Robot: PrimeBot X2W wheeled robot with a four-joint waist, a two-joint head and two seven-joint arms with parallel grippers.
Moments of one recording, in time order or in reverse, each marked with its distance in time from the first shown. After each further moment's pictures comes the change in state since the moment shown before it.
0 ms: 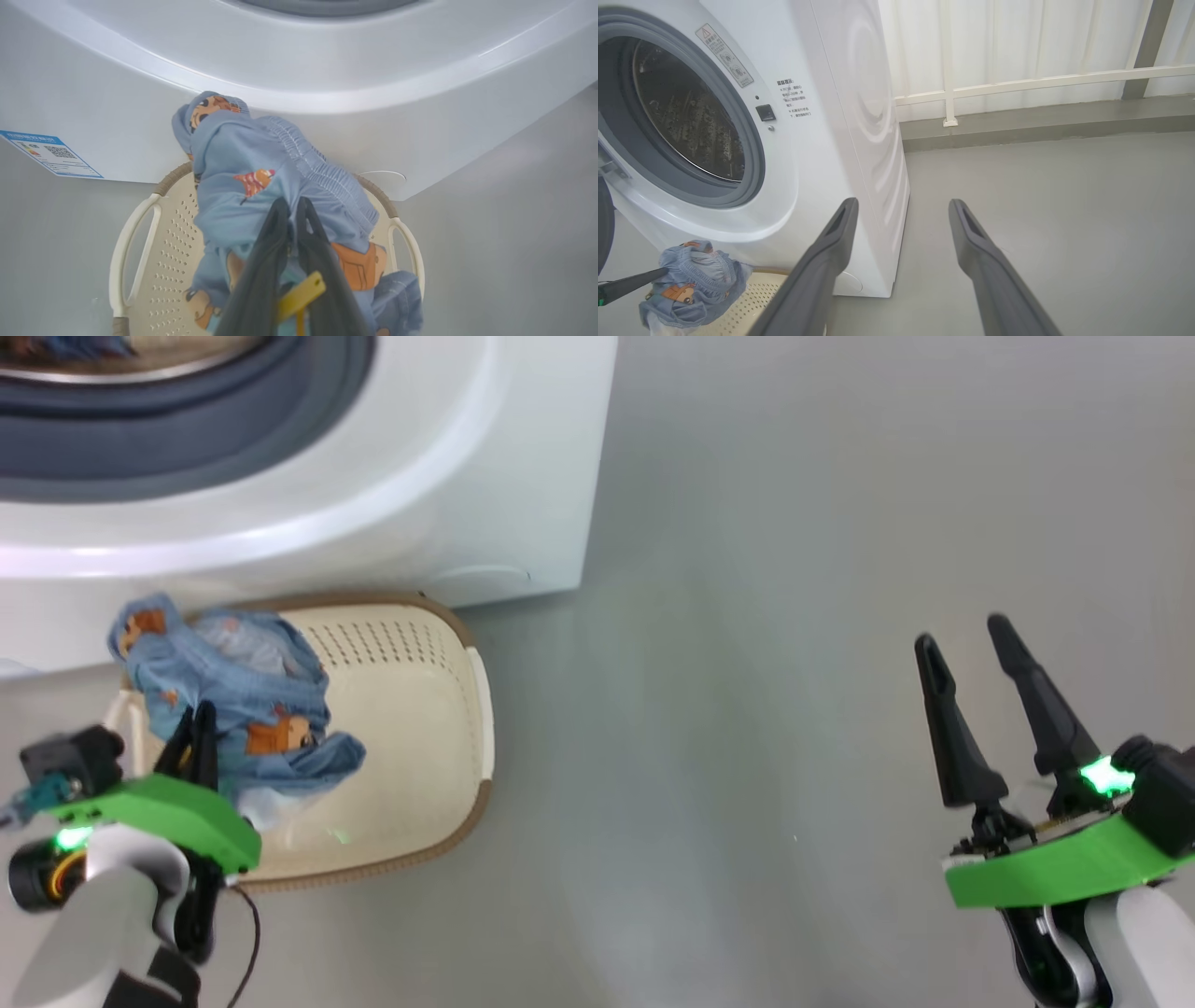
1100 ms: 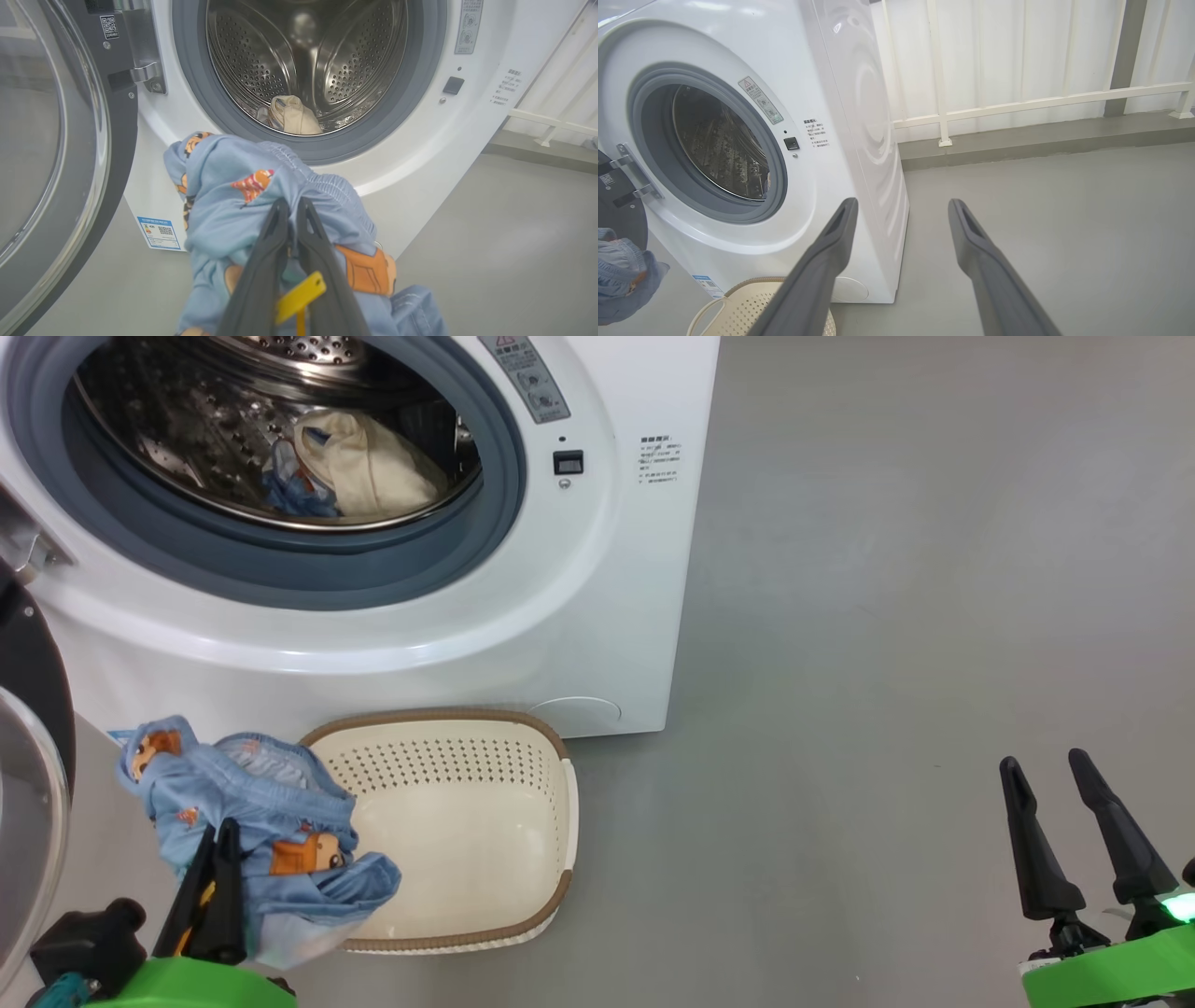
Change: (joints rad) left arm 0.589 0.046 0.089 -0.810 0.054 0.195 0.033; right arm 0.253 -0.037 -0.118 0.003 0.044 0.000 0.000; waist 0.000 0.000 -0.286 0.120
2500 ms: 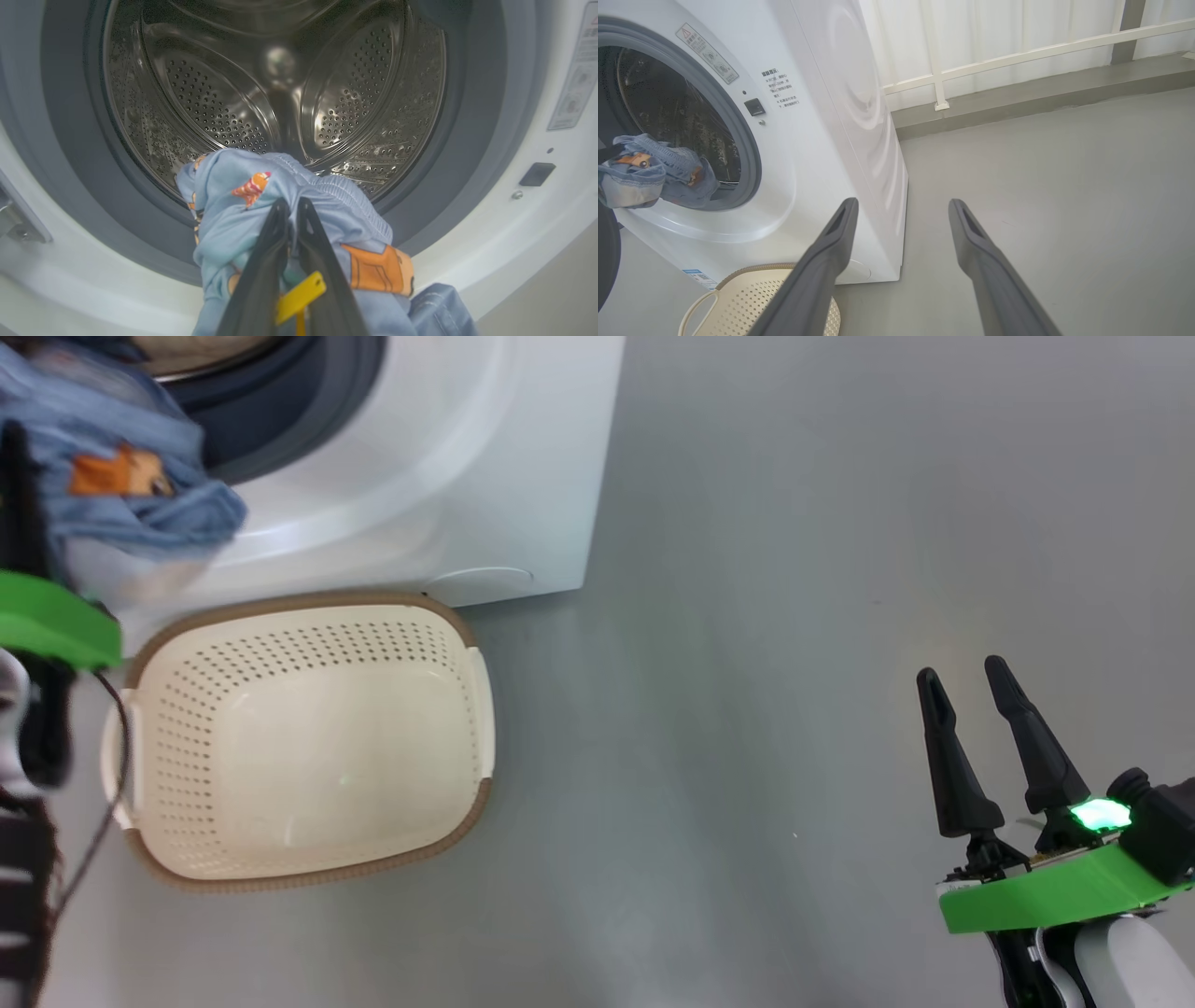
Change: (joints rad) left arm -0.639 0.116 0.021 0.191 0.011 -0.027 0.154; right arm -0.180 0.083 0.091 0.001 -0.003 0.000 0.000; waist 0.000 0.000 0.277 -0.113
